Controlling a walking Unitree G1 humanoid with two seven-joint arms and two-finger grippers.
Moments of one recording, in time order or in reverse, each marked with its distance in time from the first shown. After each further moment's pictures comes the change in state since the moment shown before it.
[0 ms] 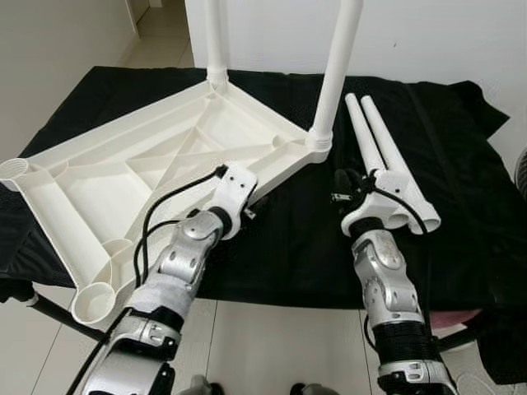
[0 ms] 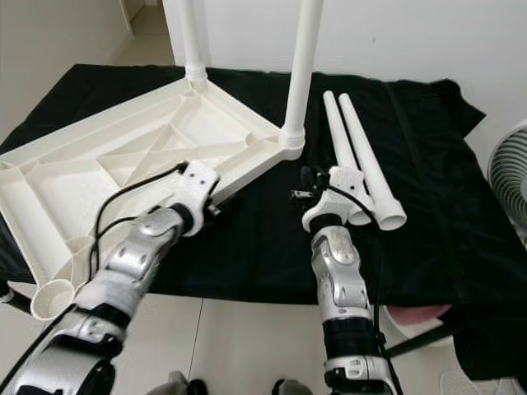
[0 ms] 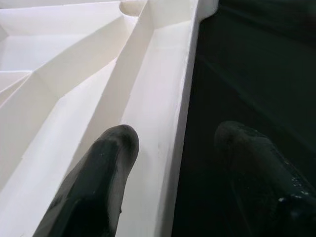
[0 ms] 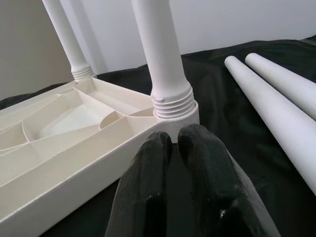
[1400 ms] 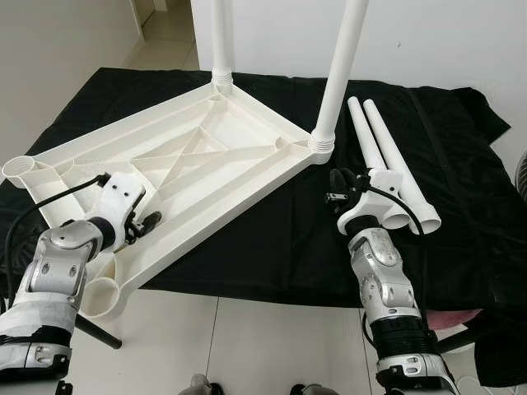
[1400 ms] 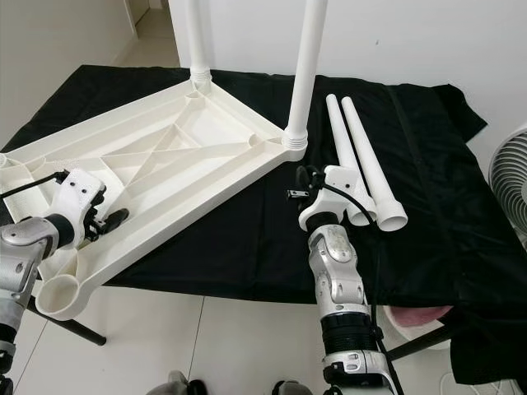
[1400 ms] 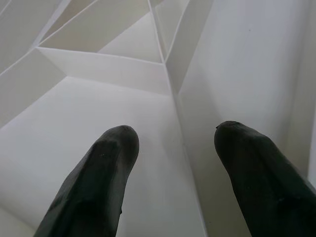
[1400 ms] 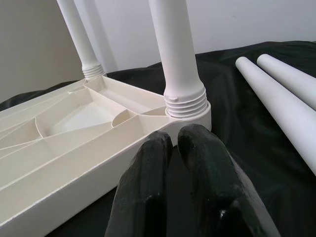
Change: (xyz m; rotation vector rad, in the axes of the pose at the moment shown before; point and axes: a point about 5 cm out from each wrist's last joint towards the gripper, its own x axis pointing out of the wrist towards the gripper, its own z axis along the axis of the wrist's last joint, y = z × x) left arm -0.093 0.106 -0.046 0.066 0.303 0.209; right arm 0.004 0.003 -0.003 -0.002 0.012 0.029
